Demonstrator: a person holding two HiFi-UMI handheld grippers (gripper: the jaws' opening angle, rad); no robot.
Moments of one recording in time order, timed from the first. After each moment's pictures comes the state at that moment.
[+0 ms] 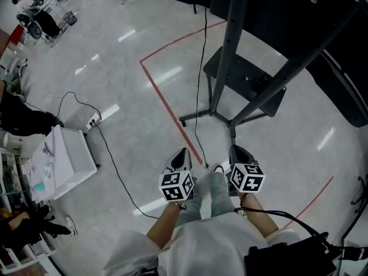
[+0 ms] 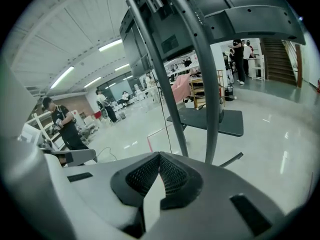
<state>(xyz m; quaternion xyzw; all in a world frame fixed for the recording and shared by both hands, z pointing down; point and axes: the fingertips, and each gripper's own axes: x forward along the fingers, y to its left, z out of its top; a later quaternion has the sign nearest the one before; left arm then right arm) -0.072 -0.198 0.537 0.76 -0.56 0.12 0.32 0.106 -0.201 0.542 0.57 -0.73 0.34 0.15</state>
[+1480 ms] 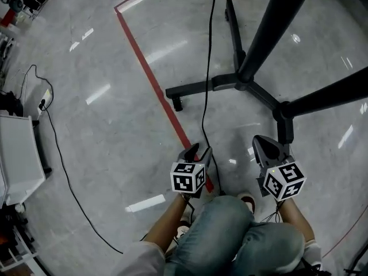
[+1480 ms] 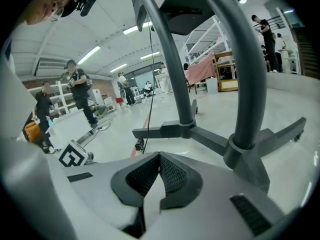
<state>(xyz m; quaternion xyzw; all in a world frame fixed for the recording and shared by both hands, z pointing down) -0.034 -0.277 1.268 0.77 -0.47 0.20 0.40 0.115 -0.310 1.142 0.45 -0.83 0.26 0.18</state>
